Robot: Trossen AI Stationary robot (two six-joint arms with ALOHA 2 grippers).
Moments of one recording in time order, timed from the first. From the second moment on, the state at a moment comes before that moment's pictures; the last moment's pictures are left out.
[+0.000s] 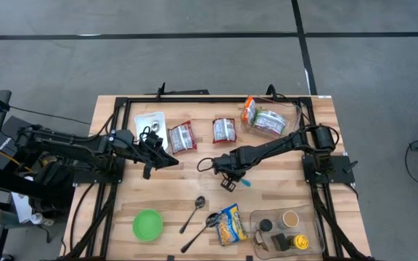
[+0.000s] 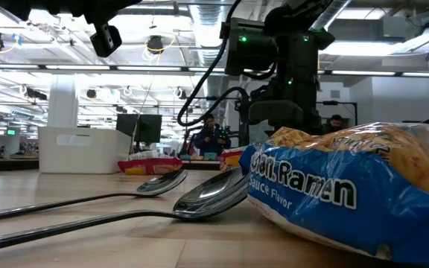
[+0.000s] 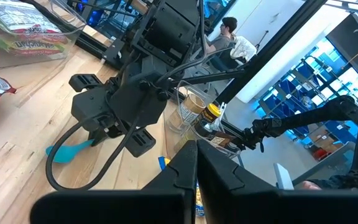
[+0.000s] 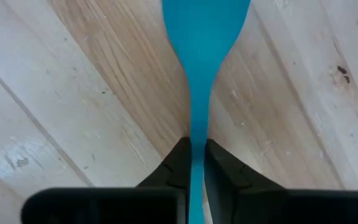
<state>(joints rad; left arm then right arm) -0.08 0.81 0.51 0.16 0.08 -0.61 0.10 1.99 1.27 -0.78 0.03 0.65</state>
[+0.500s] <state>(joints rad) -0.08 0.81 0.51 0.16 0.08 -0.61 0.10 1.92 1.27 -0.77 0.08 0.66</state>
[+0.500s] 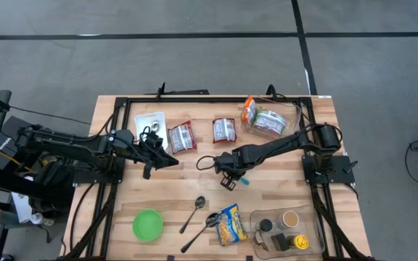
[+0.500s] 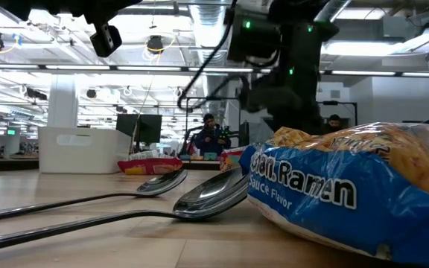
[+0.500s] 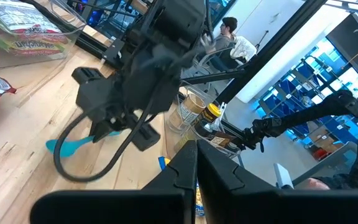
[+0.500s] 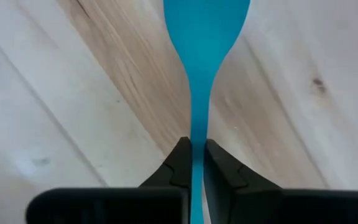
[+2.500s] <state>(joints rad) -0.08 1.04 0.51 0.17 -0.54 -0.48 -0.01 1.76 1.27 0.29 0.73 0.85</state>
